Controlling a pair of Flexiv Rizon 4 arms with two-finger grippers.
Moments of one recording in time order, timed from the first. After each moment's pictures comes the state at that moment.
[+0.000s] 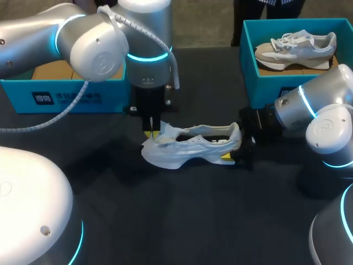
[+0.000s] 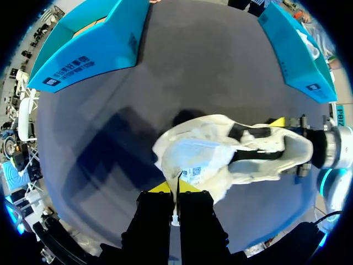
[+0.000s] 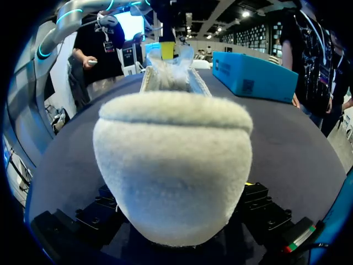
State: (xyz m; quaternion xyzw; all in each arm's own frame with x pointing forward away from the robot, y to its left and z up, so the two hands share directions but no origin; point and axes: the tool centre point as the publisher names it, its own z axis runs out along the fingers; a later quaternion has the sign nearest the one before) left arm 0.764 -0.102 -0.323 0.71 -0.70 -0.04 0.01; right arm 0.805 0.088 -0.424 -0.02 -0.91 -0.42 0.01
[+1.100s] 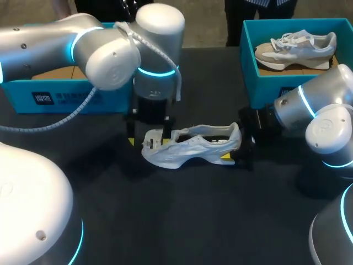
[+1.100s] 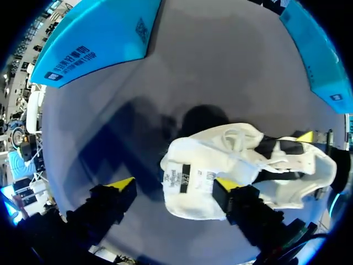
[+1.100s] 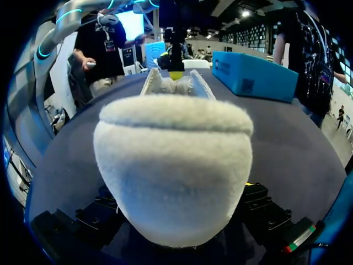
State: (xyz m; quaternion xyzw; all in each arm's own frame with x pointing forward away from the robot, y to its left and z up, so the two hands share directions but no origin) left arm 0.778 -0.093 -0.361 0.73 -0.68 -0.07 -0.02; right arm 0.806 0.088 -0.425 -0.02 -0.91 -0.42 0.01
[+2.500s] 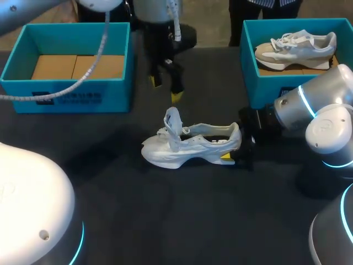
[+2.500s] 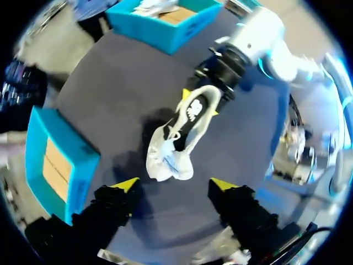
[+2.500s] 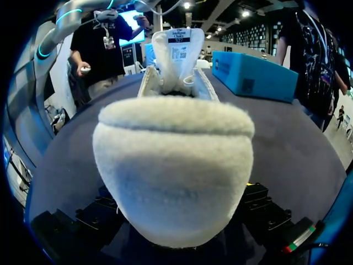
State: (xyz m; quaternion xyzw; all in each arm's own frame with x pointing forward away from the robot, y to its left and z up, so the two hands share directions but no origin) left arm 0.802 -0.144 -0.189 0.28 -0.96 0.00 0.07; right arm 0.806 0.088 -0.425 -0.02 -0.91 -0.42 0.01
